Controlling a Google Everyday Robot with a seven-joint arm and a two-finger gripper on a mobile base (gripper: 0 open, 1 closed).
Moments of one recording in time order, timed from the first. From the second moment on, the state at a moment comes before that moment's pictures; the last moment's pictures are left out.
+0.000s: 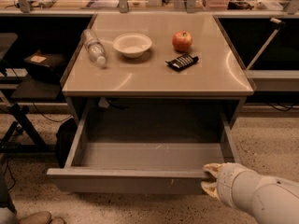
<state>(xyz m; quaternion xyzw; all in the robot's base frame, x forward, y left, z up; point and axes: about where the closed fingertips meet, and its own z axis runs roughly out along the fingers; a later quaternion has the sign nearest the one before) 0.392 -0.176 0.676 -0.63 0.70 -0.12 0.31</state>
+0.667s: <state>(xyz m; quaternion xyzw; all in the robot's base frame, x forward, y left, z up) 0.382 -0.181 0.679 -0.62 0.70 -0.13 0.31</state>
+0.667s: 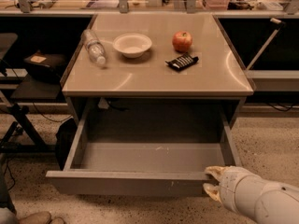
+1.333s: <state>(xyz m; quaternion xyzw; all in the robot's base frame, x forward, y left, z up) 0.275 -0.252 0.701 -0.58 0.74 -0.20 0.27</state>
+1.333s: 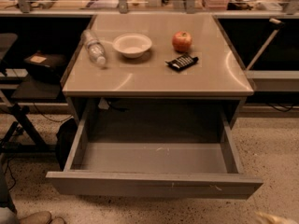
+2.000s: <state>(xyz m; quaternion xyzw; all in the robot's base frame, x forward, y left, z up) 0.223 -0.280 0.722 -0.55 0.76 -0.22 0.27</state>
